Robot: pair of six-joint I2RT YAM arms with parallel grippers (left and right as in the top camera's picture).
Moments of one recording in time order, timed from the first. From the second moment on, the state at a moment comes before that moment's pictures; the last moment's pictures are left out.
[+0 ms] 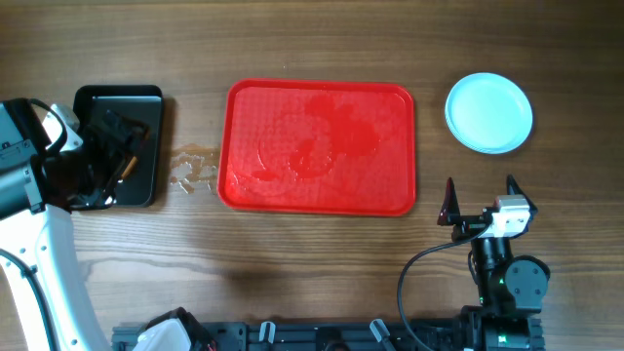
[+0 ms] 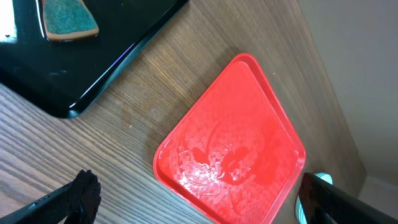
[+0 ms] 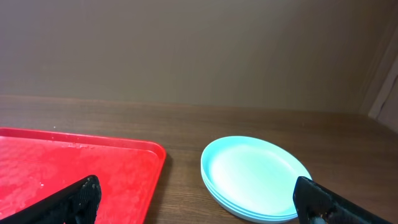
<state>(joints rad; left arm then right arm) 0.44 1.25 1.28 -1.11 0.42 -0.50 -0.07 0.02 0.01 0.00 -0.08 -0.06</state>
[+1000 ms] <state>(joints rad) 0.06 0.81 0.62 -0.35 0.34 -0.43 -0.07 0.02 0.01 0.00 -0.08 -0.06</state>
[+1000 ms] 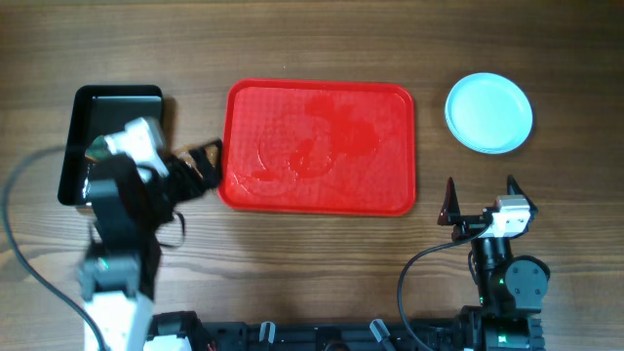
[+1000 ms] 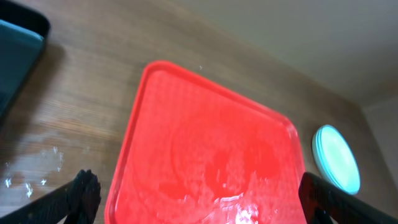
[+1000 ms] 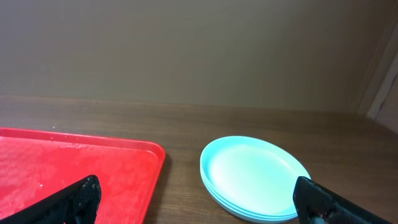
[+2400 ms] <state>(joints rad) 0.03 0.16 0.09 0.04 0.15 -0.37 -0.07 0.02 0.01 0.00 -0.08 -0.07</state>
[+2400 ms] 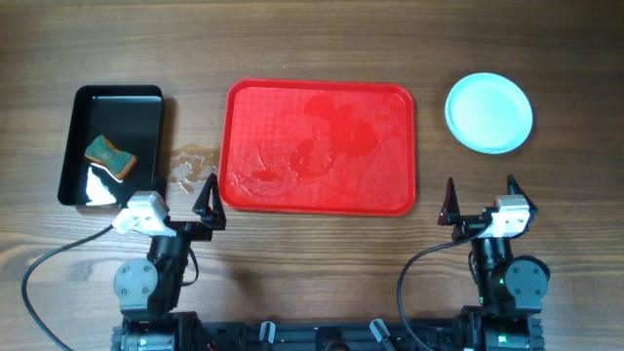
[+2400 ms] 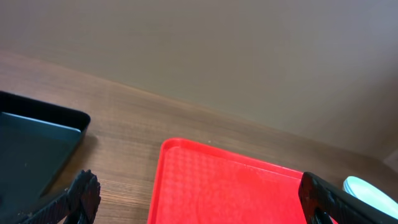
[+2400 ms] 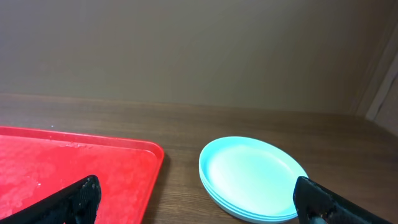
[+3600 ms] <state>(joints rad) 0.06 0.01 0.01 -0.06 0.12 -0.10 -0.07 0.02 0.01 0.00 -0.08 -0.07</state>
